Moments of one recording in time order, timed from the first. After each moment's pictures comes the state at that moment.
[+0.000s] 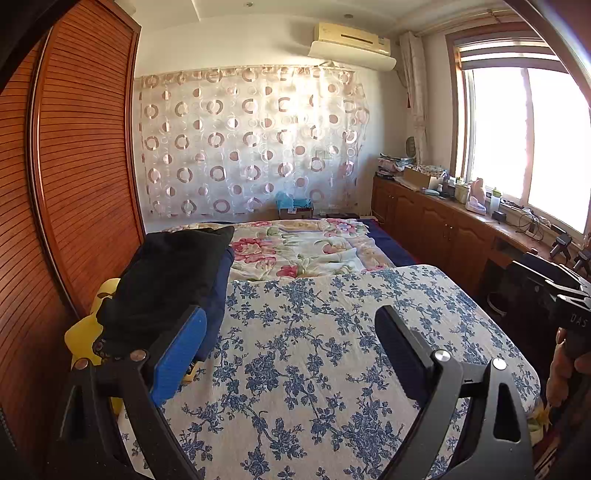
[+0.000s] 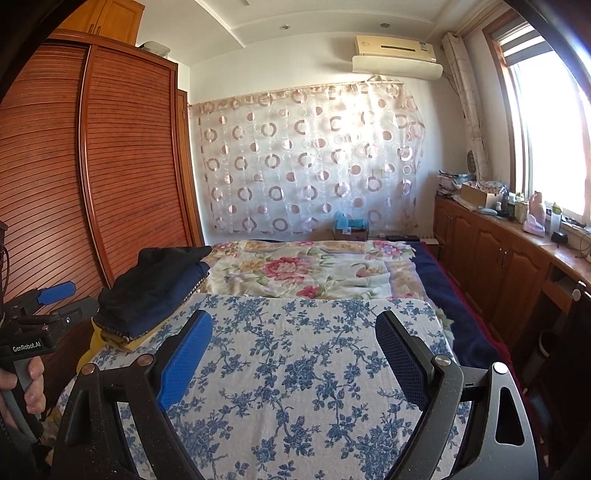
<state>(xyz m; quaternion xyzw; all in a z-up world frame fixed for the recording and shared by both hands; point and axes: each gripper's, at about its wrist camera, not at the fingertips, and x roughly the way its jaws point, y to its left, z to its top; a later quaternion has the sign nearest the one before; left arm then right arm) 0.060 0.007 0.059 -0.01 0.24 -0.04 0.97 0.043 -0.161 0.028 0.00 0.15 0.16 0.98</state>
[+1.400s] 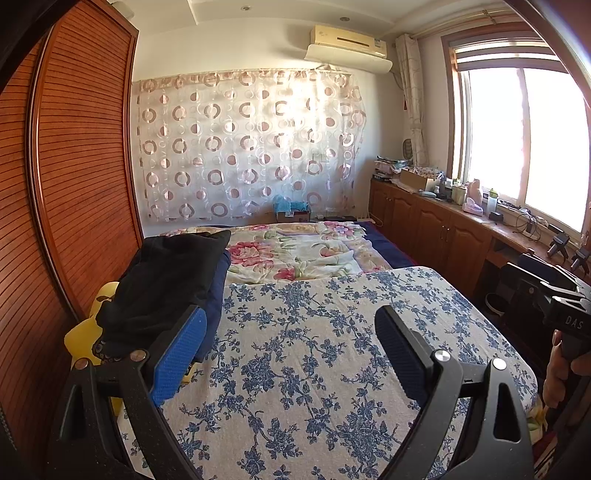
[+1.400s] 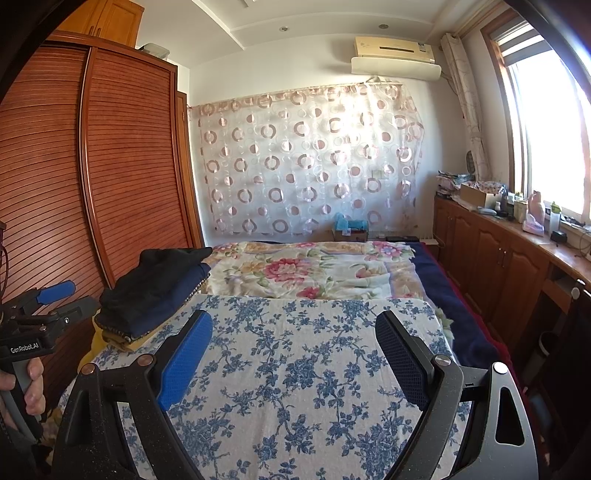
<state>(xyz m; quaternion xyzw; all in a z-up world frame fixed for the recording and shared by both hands) 0.058 0.007 0.059 -0.01 0.23 -0.04 0.97 0.047 -0.178 0.025 0.00 0.15 0.17 0.97</state>
